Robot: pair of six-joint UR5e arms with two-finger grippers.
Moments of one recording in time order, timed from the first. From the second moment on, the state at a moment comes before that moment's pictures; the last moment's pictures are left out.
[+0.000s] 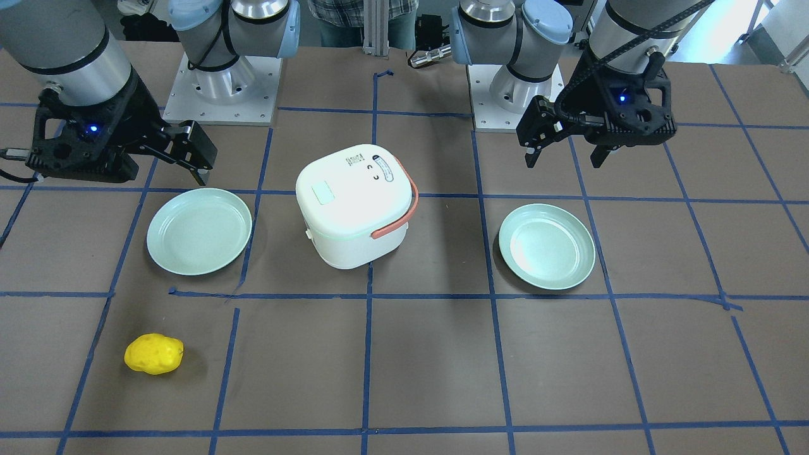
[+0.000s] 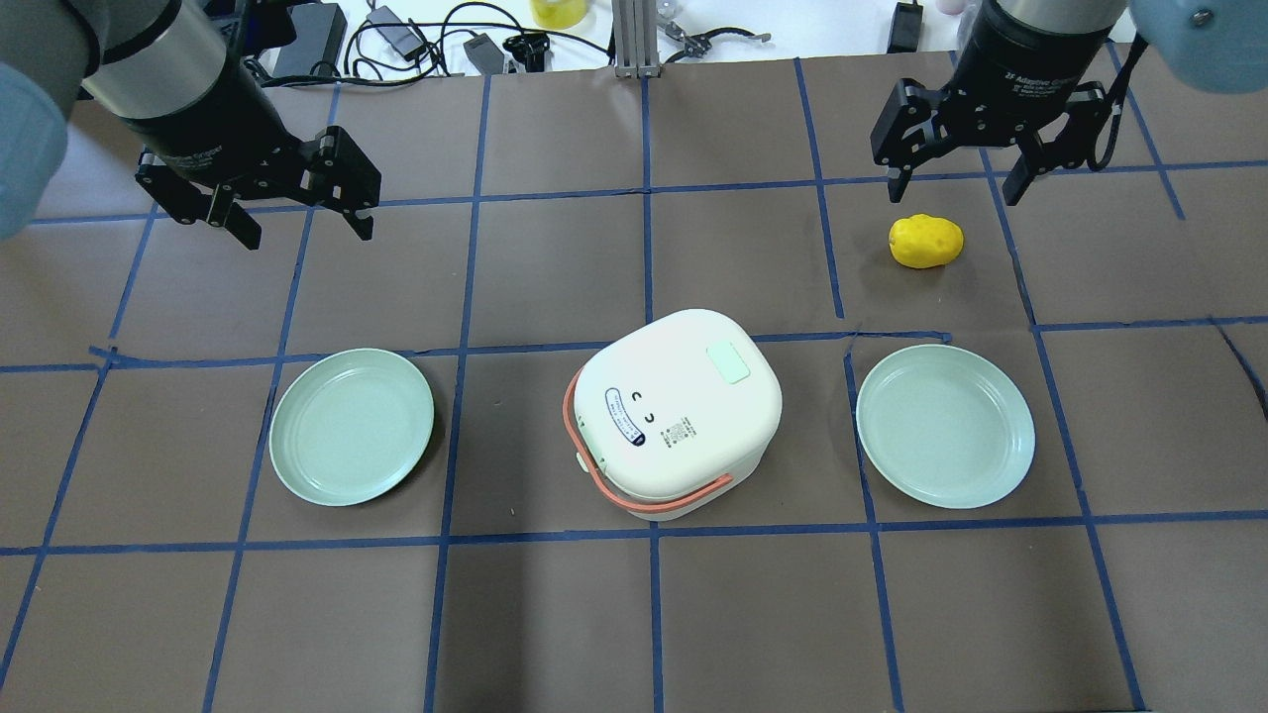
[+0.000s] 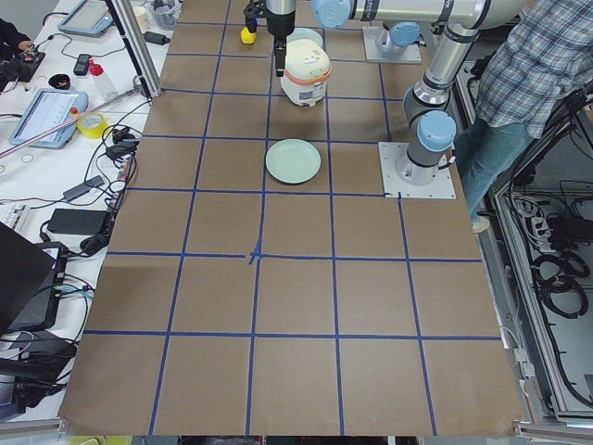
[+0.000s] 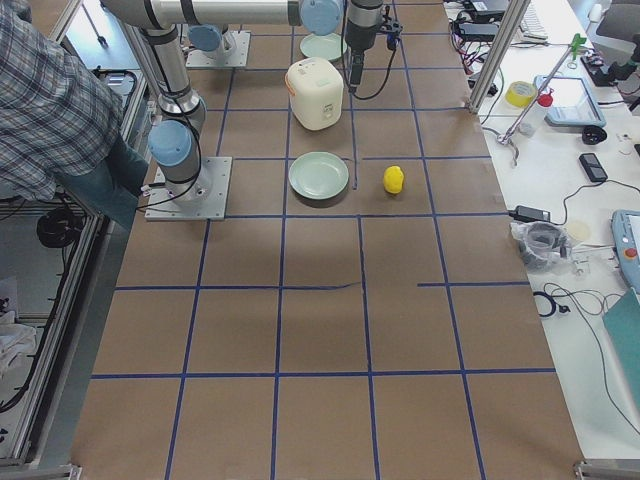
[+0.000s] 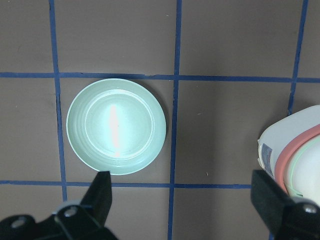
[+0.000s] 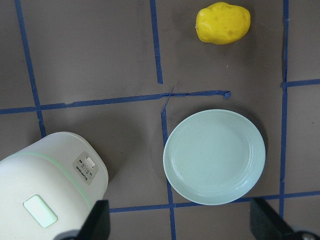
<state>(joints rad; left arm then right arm) -1.53 -1.54 -1.57 -1.56 1.56 0.00 1.53 -1.48 1.46 -1.49 -1.56 0.05</state>
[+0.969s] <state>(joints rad) -1.53 -1.54 -1.57 -1.56 1.56 0.00 1.53 -1.49 1.45 -1.49 -1.56 0.05</state>
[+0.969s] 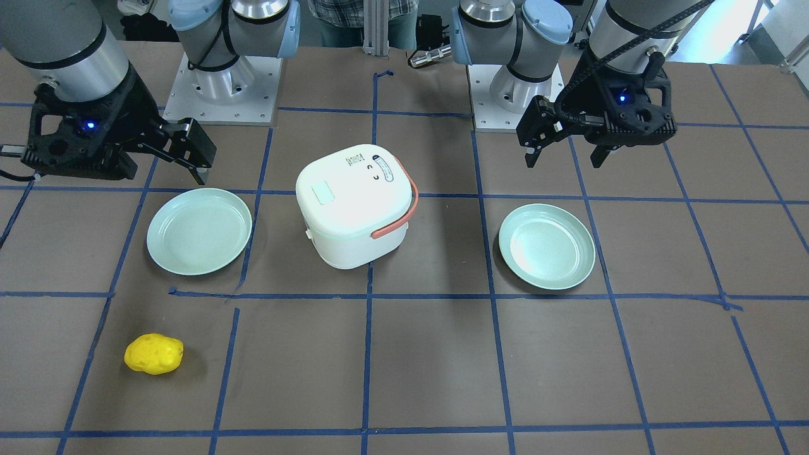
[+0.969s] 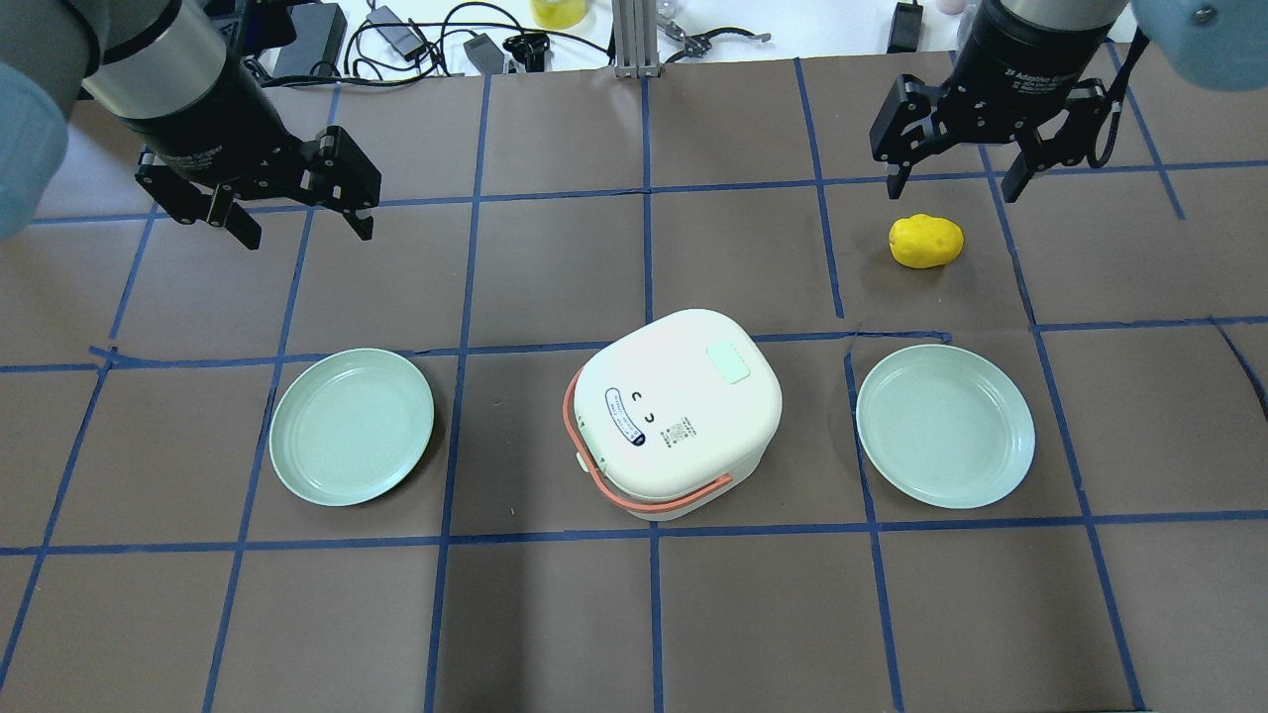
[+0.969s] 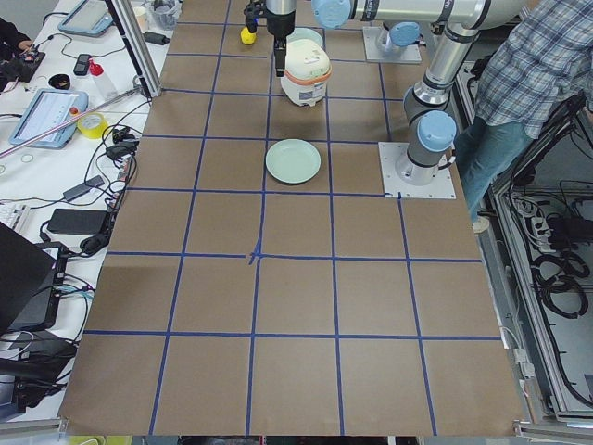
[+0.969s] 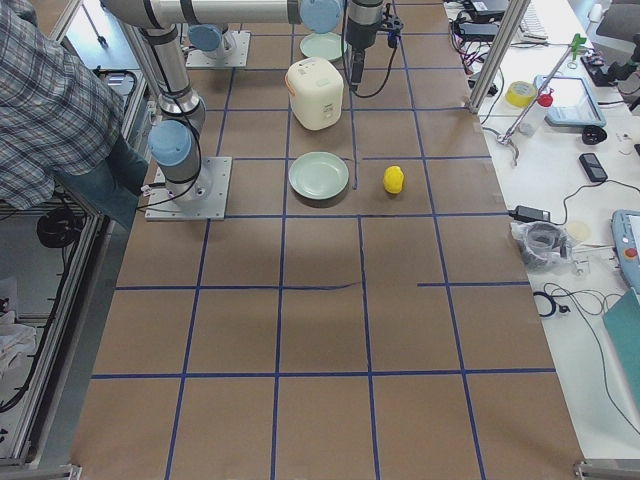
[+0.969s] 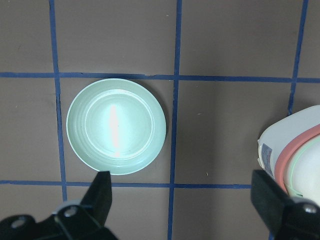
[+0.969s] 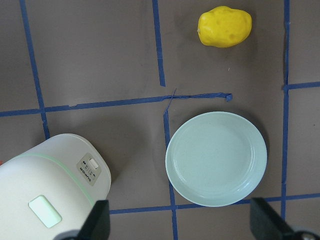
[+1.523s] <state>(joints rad) -1.53 -1.54 -1.57 -1.56 1.56 0.00 1.53 -1.49 1.45 -1.49 -1.56 0.05</state>
